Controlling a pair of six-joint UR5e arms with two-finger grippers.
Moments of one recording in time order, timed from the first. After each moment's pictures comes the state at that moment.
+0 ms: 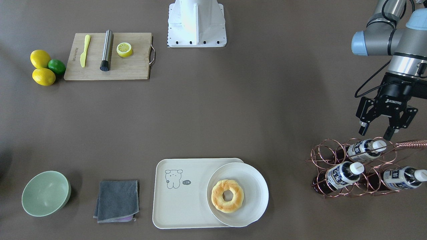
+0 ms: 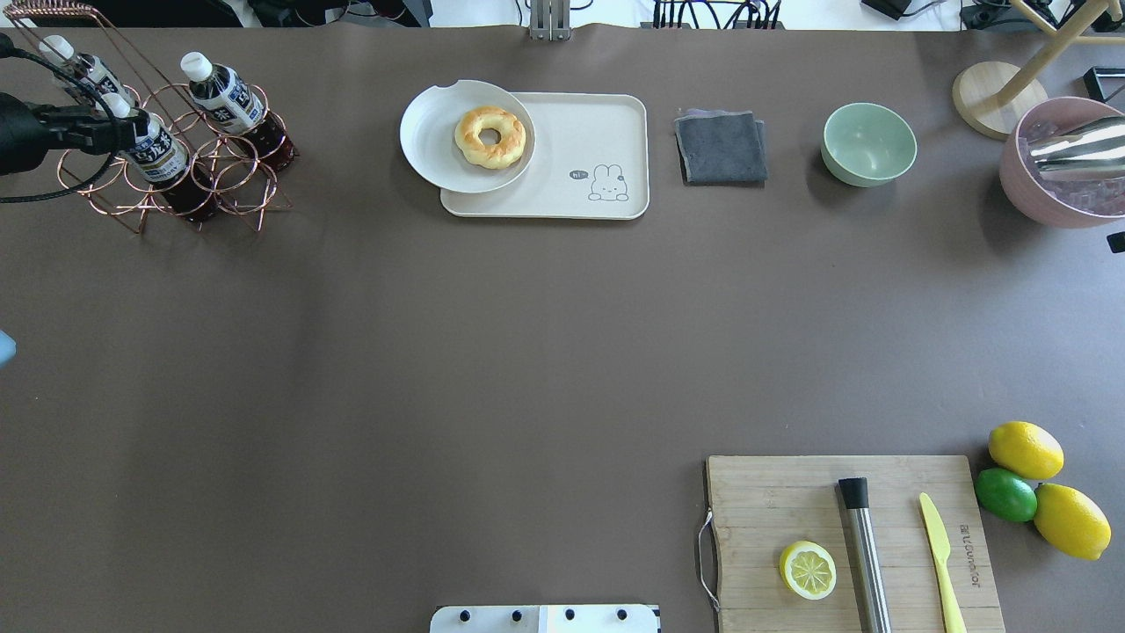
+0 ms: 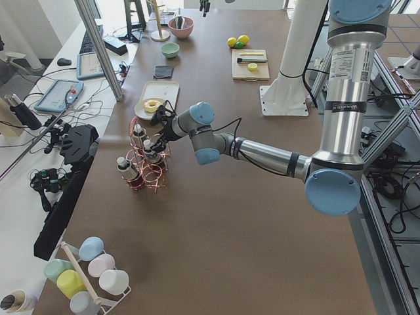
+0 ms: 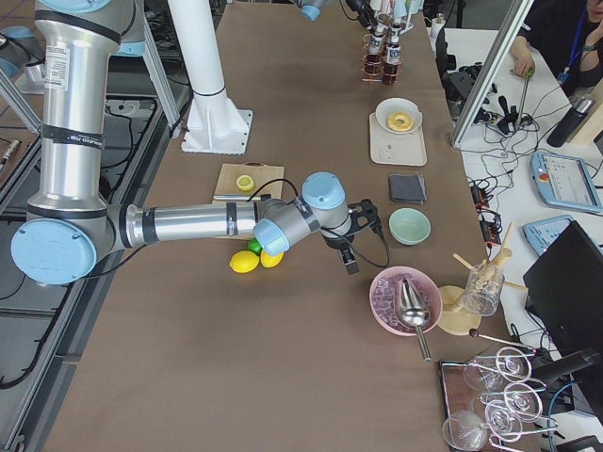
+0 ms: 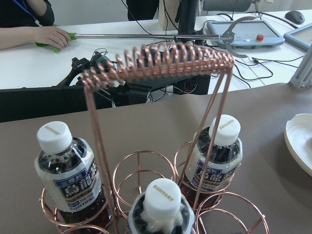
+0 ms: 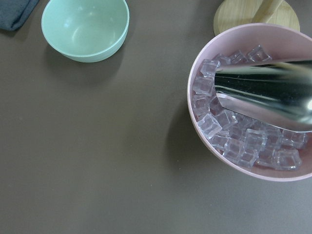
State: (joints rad) left arm -1.04 -1.67 -1.66 -2.58 -1.76 -0.79; right arm 1.34 -1.70 1.77 -1.05 2.27 0.24
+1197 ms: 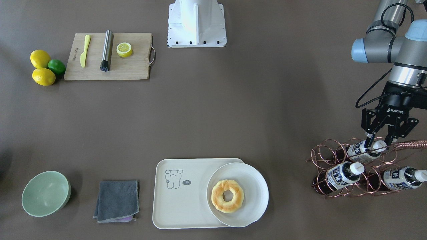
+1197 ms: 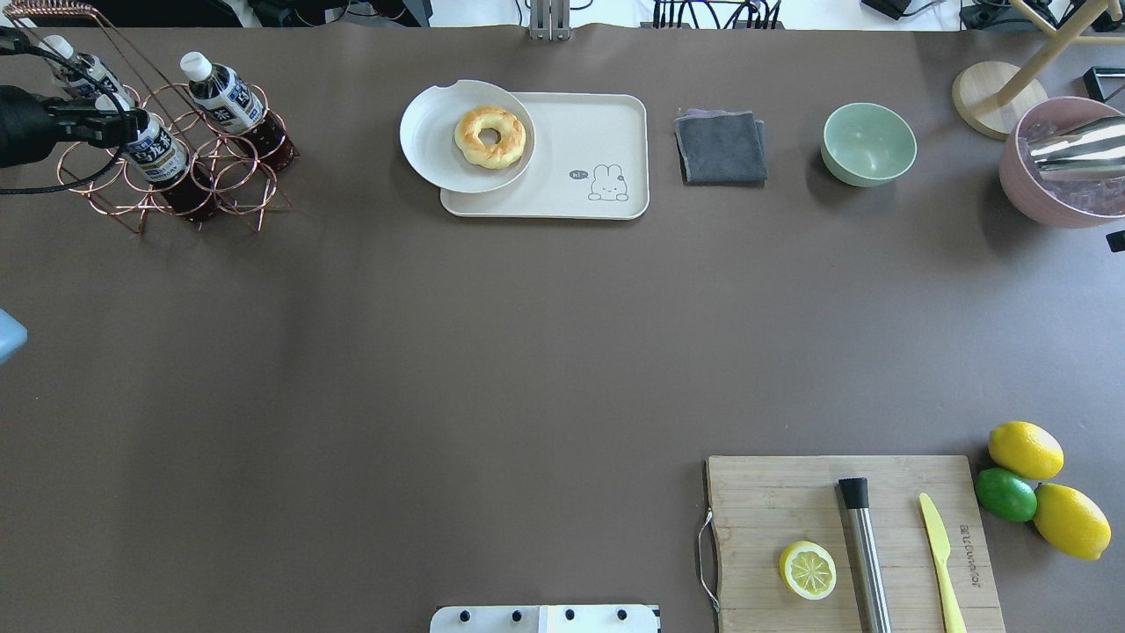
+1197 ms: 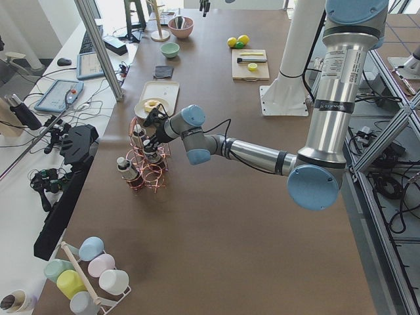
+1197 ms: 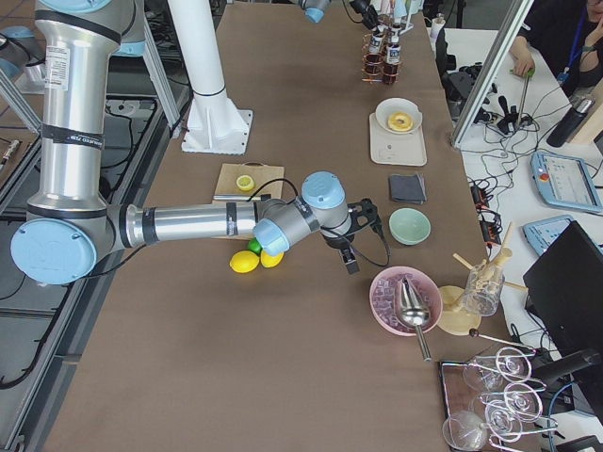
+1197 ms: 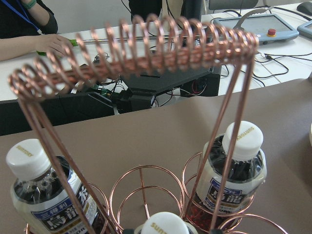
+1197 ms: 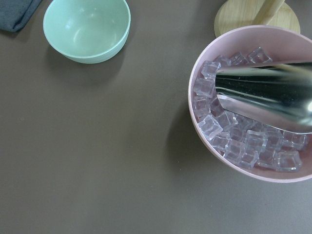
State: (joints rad) left arm -1.05 -1.71 -1.60 -2.58 -1.74 -0.75; right arm 1.34 -1.70 1.77 -1.04 2.27 0.24
